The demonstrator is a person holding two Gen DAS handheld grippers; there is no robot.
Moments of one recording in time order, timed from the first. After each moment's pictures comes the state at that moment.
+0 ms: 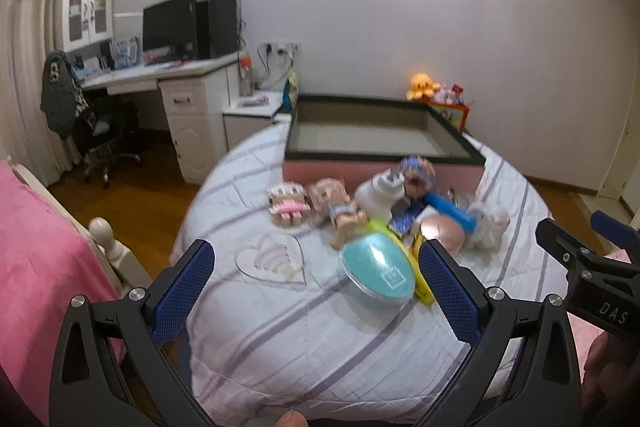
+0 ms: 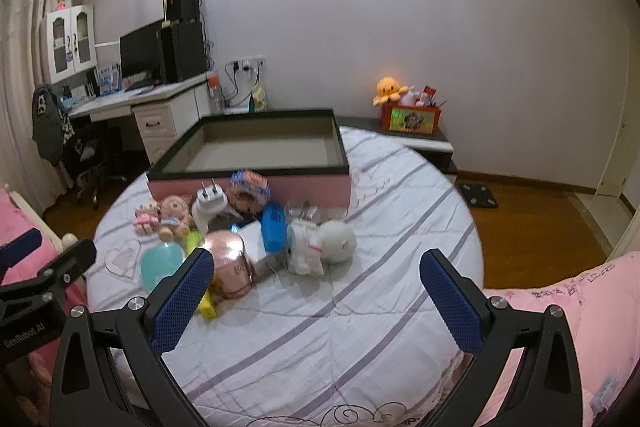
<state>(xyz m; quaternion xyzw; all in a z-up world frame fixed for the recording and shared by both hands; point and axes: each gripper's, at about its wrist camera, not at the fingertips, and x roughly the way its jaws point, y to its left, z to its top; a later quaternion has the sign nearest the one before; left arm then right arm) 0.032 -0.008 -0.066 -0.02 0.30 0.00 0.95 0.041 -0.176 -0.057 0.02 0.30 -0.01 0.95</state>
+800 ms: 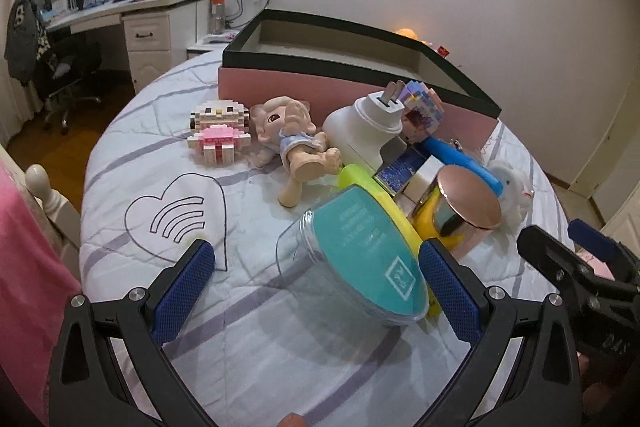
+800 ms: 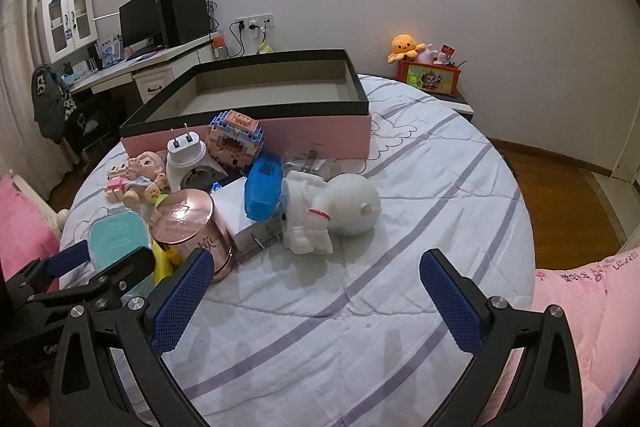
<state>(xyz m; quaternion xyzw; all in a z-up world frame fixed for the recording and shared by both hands) 0.090 -0.018 -0.141 -0.08 0.38 -0.06 0.92 0.084 -0.179 -0.105 0.02 0.36 0.02 0.93</state>
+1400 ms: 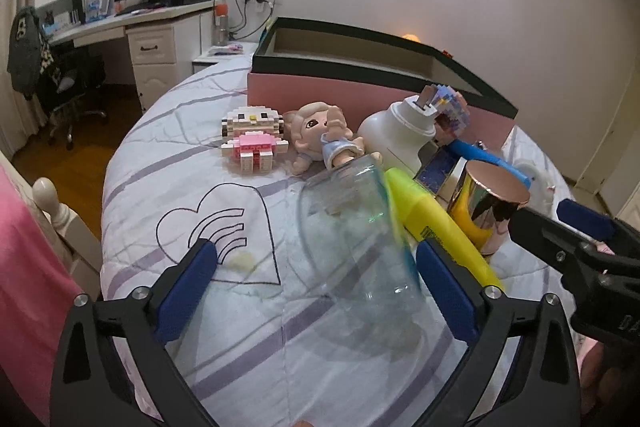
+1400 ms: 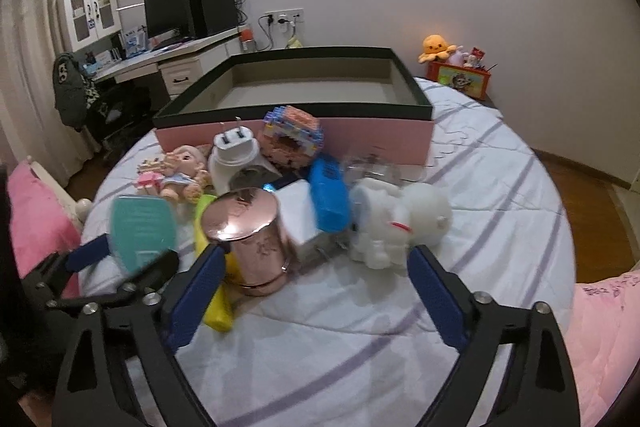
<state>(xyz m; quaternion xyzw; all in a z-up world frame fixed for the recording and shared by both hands) 0.091 0.005 -0.148 -0.06 0.36 -0.06 0.93 0.095 -0.143 -0.107 0.02 0.36 0.08 0.93</state>
